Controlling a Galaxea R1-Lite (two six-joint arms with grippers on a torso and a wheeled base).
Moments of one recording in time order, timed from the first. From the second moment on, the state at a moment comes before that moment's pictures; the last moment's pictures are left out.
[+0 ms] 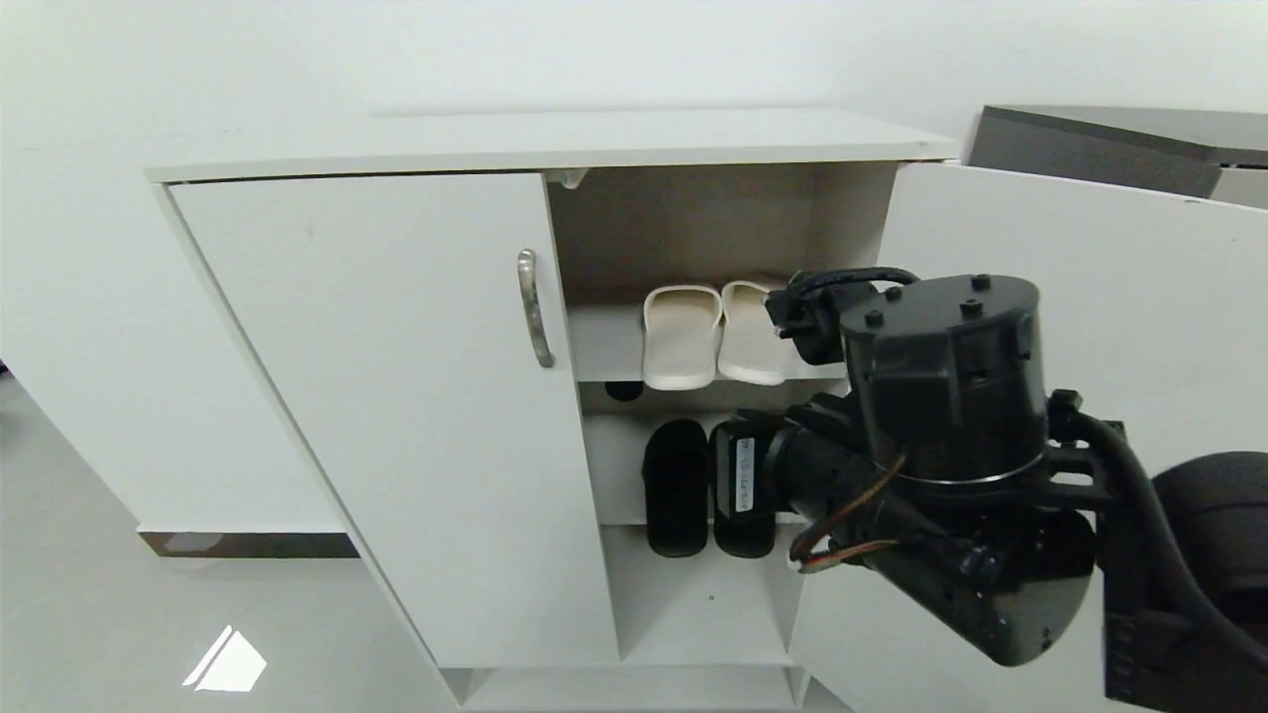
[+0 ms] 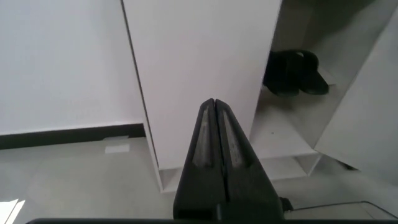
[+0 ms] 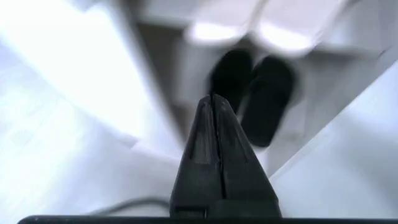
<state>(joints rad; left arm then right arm) 0.00 0.00 0.00 0.00 -0.08 0.01 1.02 1.71 -1.09 -0.34 -0.55 0.29</state>
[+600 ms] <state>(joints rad) 0.00 0.00 0.00 0.00 -0.08 0.01 1.06 1.61 -0.89 -0.49 -0.45 0.27</state>
